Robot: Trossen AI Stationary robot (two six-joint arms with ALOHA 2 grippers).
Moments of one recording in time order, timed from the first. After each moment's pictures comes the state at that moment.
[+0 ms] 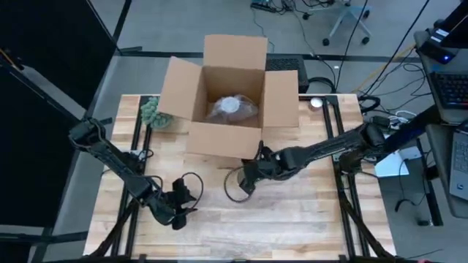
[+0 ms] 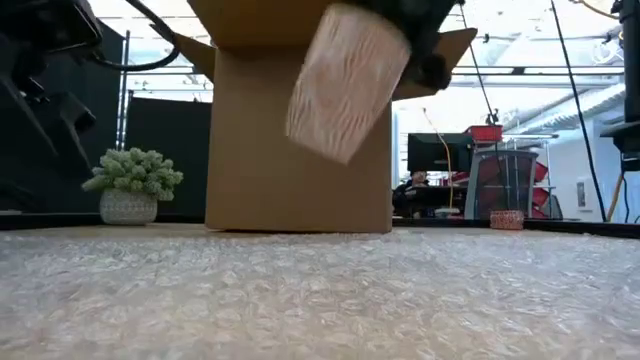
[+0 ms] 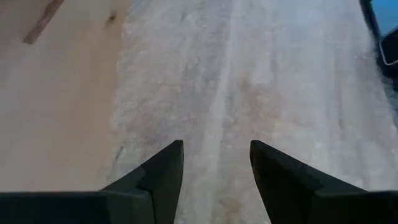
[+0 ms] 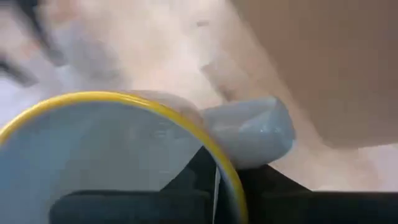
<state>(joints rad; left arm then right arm) -0.77 1.38 0.56 -0.07 -0.47 -0.82 0.28 1.70 1.36 -0.63 0.25 0.76</state>
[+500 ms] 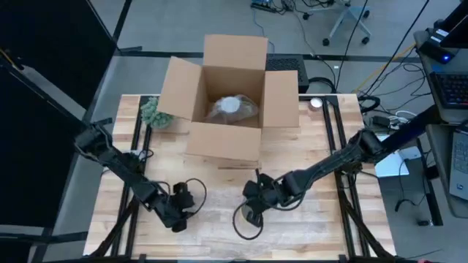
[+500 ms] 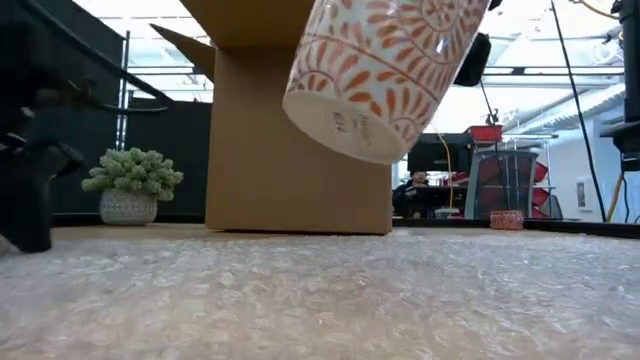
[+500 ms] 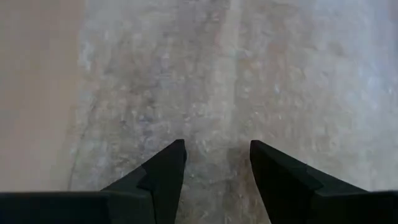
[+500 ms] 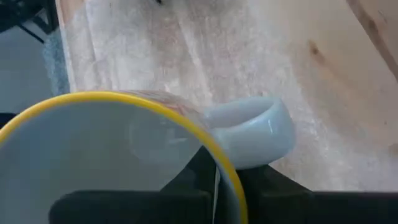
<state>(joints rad) -0.73 1.53 0.56 -0.09 -0.34 -0.83 0.44 1.78 1.36 -0.55 0.18 0.80</state>
